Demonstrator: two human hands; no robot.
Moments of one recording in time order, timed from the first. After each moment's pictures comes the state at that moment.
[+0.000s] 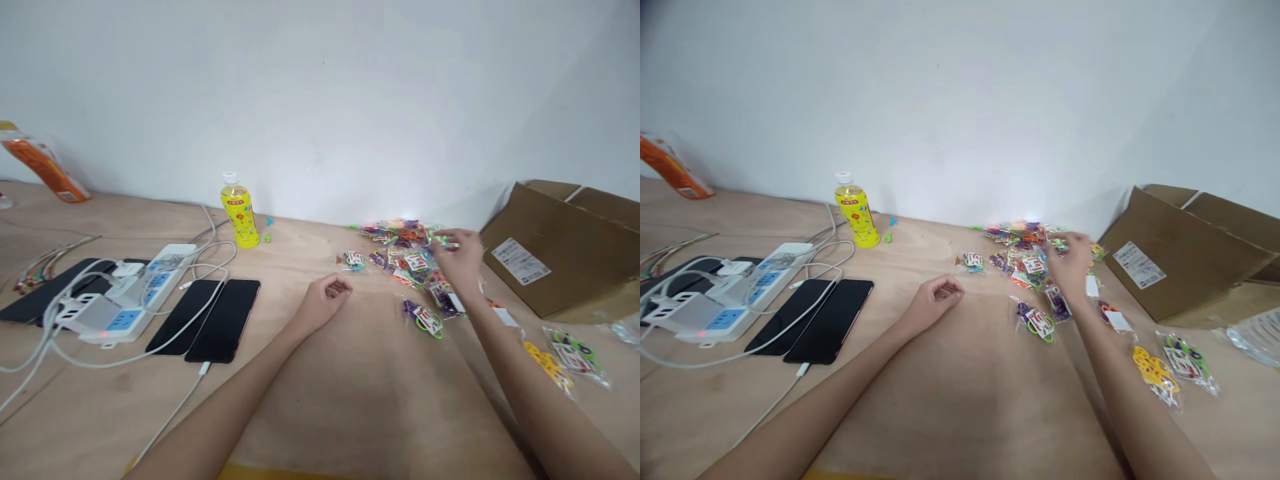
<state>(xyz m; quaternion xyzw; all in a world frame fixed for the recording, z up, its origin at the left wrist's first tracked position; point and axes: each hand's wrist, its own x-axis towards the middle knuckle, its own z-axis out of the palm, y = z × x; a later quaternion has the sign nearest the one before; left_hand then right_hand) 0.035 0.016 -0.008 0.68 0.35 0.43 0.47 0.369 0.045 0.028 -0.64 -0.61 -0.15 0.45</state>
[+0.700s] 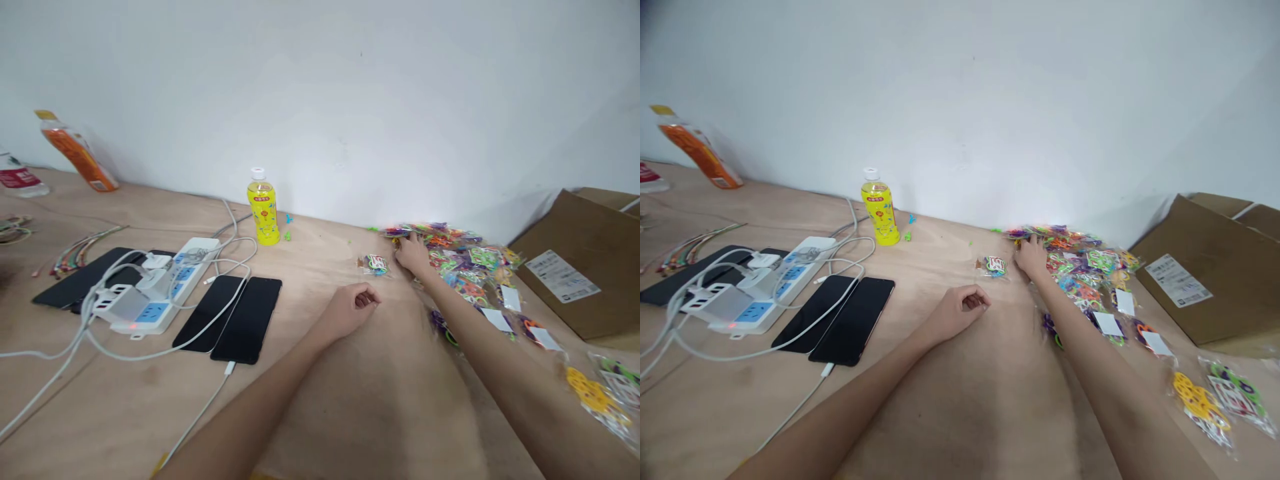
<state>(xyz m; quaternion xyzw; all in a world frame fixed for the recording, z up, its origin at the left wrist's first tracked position) 0.033 0.010 -0.011 0.72 0.33 0.39 0.47 0.292 0.154 -0.023 -0.75 -0.66 -0.07 0.08</state>
